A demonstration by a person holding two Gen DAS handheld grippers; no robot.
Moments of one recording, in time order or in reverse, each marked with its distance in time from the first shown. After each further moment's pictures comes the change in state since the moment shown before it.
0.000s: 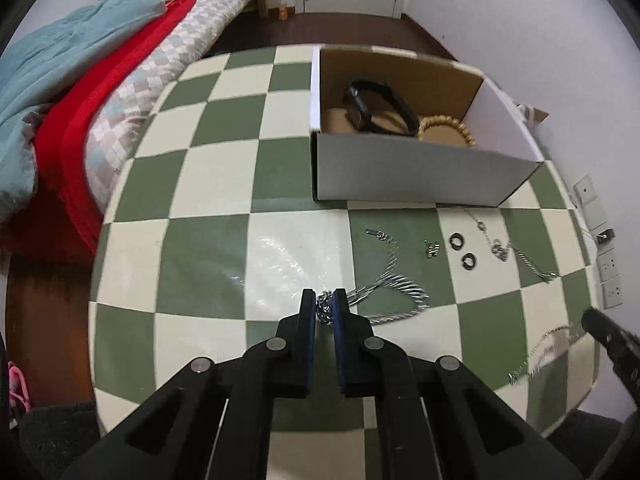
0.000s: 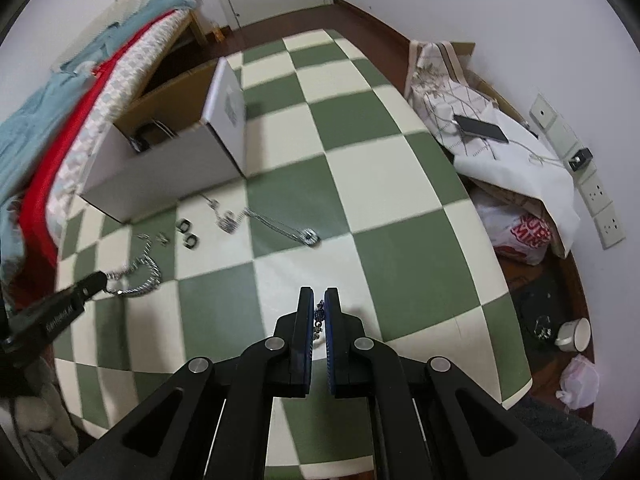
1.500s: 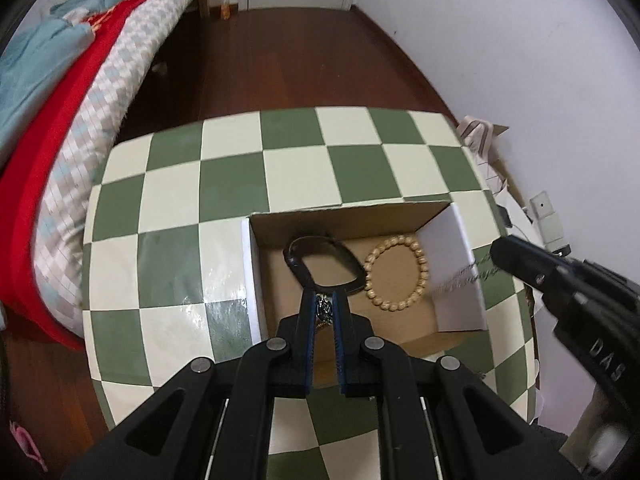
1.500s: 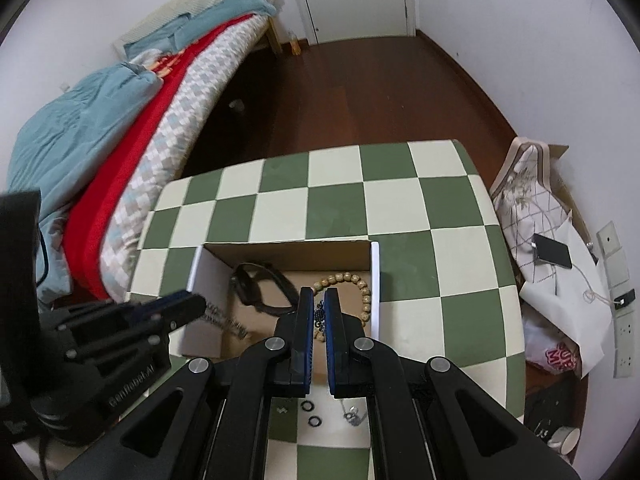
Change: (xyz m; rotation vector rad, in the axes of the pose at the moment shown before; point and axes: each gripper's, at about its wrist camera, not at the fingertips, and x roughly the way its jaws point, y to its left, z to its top) left arm 0.018 -0.007 0.161 0.084 0.090 -0.179; right arm 0.015 0.113 0.186 -0.185 -0.013 0.126
